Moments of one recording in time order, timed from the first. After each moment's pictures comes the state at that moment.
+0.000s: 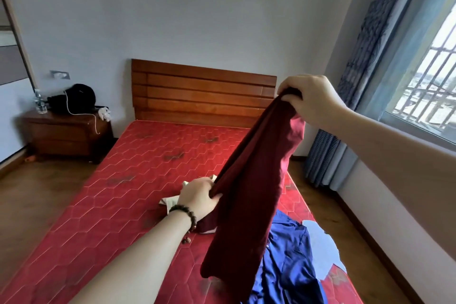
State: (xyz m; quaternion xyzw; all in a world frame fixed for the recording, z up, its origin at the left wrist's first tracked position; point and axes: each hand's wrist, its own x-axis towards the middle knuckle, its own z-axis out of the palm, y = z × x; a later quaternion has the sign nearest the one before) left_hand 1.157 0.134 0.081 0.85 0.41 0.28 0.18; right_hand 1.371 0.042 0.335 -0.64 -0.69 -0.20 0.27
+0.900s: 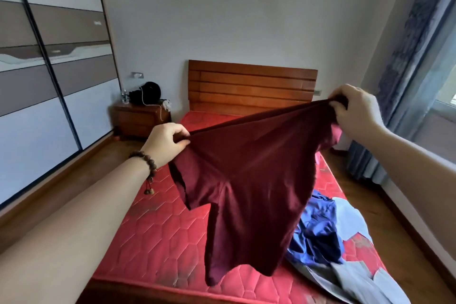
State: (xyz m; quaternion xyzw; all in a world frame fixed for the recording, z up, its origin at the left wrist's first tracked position) left_hand 0.925 -0.066 0.184 0.81 0.44 0.38 0.07; right_hand 1.324 -0.175 0.279 -0.67 -0.60 -0.16 0.41
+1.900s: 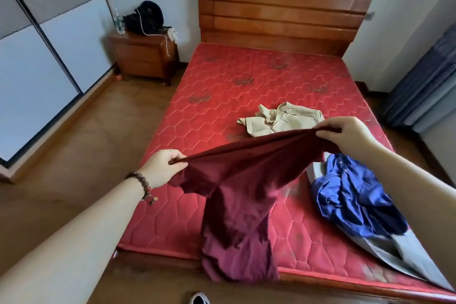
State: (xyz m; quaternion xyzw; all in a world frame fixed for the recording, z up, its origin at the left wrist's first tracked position) left_hand 0.764 0.116 -0.015 0.73 0.55 0.18 0.36; right_hand 1.188 0.041 0.073 -0.74 -0.58 0.20 0.29
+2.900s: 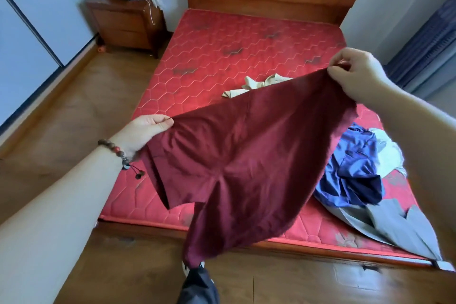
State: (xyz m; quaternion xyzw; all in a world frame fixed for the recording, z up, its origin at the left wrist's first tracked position) left_hand 0.827 0.099 -0.005 0.55 0.48 0.26 0.63; right_hand 1.260 0.049 0.105 -0.74 -0.58 0.08 0.33
